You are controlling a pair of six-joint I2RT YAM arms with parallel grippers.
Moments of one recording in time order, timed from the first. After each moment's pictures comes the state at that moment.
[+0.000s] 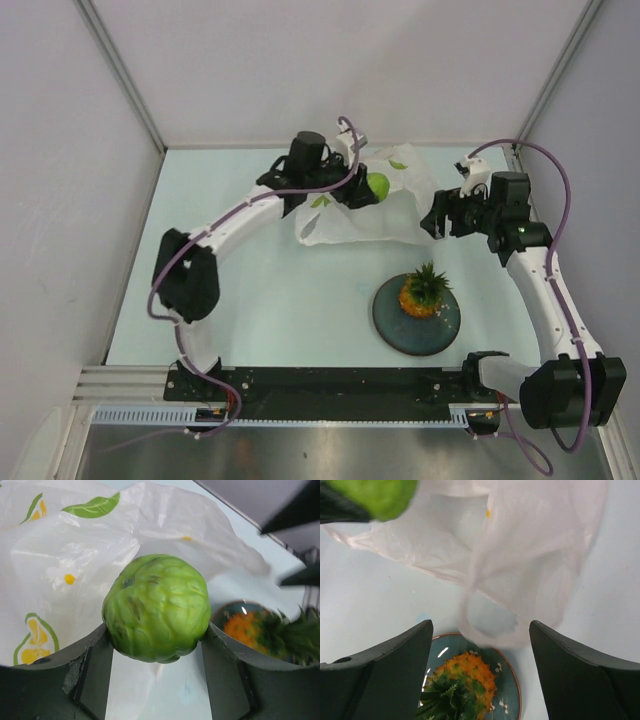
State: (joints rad) left arm -0.61 1.92 1.63 -0.13 0.53 -0.14; right arm 0.04 1.14 1.06 -0.54 -0.46 -0.04
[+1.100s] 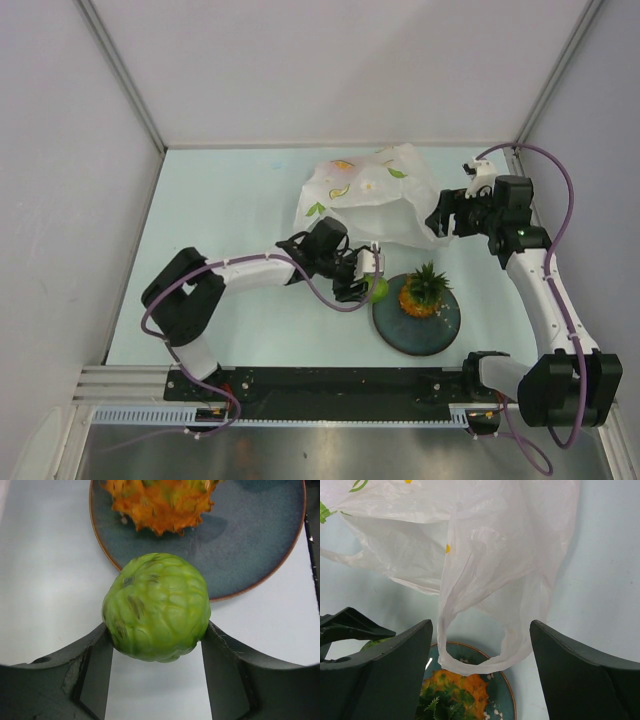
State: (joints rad) left arm -0.84 1.71 1.01 -0.08 0.64 0.56; right arm 0.01 1.15 0.99 -0.43 -0.42 0.00
